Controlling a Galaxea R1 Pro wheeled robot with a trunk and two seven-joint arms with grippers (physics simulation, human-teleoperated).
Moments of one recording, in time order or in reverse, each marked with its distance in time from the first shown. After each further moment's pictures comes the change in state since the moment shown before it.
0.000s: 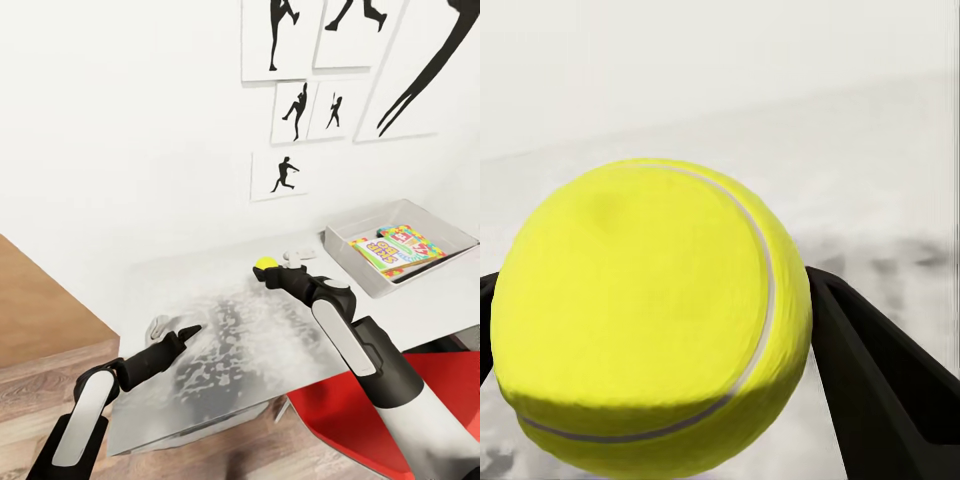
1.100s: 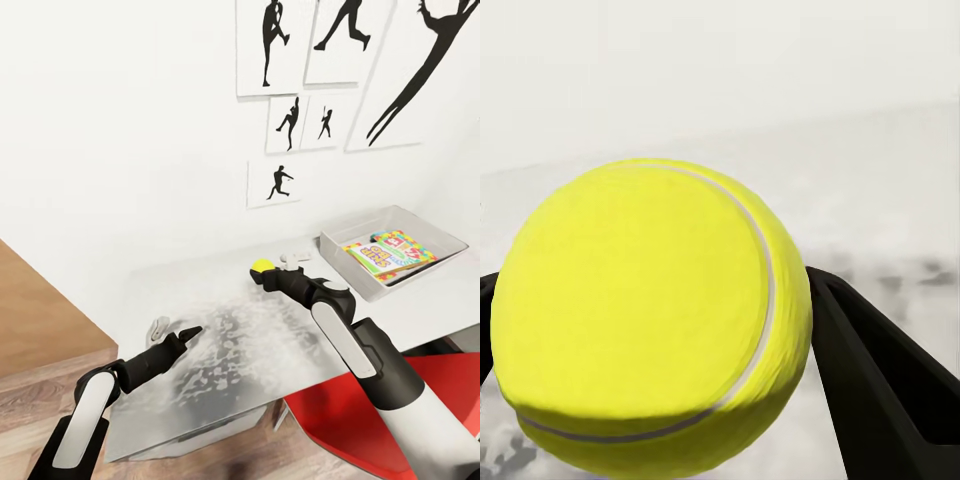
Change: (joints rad) left arm 0.007 -0.005 0.000 0.000 -0.001 -0.002 0.002; right arm 0.003 -0.010 0.016 -0.001 0.004 -0.004 0.046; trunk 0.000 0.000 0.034
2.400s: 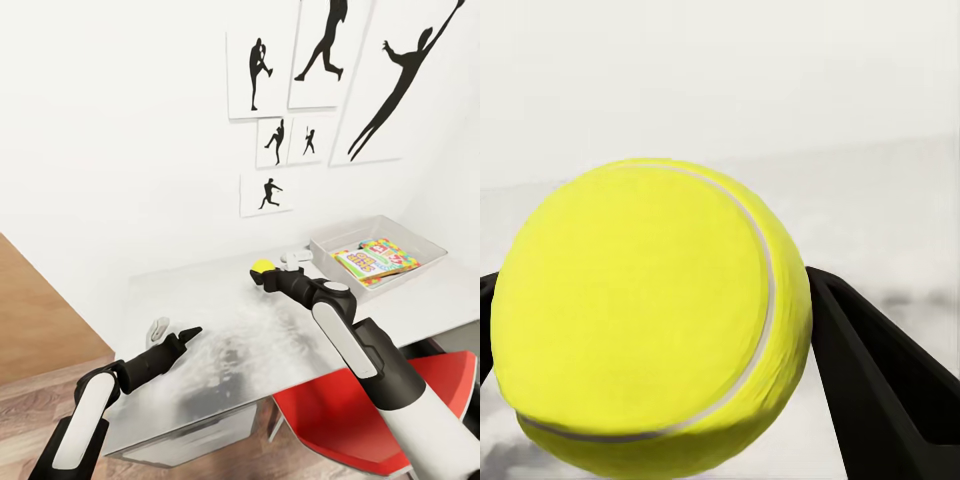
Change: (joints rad) left arm 0.003 -0.002 0.001 -0.001 -0.002 -0.002 0.001; right arm 0.001 -0.005 0.001 0.000 0.000 0.001 0.010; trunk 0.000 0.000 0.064
